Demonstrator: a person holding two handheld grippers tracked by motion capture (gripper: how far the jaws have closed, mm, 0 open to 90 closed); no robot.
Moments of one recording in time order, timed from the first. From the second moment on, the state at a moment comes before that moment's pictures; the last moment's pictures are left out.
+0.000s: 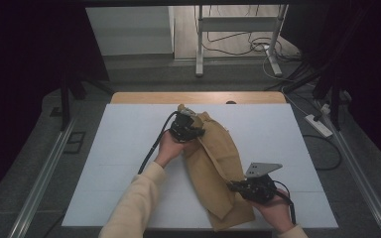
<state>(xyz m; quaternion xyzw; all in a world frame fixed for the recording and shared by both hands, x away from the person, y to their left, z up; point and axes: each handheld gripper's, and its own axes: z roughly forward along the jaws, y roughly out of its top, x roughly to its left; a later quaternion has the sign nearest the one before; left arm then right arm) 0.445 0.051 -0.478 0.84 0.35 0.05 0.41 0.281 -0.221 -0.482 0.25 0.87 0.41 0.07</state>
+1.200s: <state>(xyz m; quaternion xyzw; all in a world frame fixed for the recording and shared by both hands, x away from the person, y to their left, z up) 0.452 0.013 -0.492 0.85 0.34 0.04 0.40 0.273 -0.240 -0.490 0.27 0.87 0.40 0.06</state>
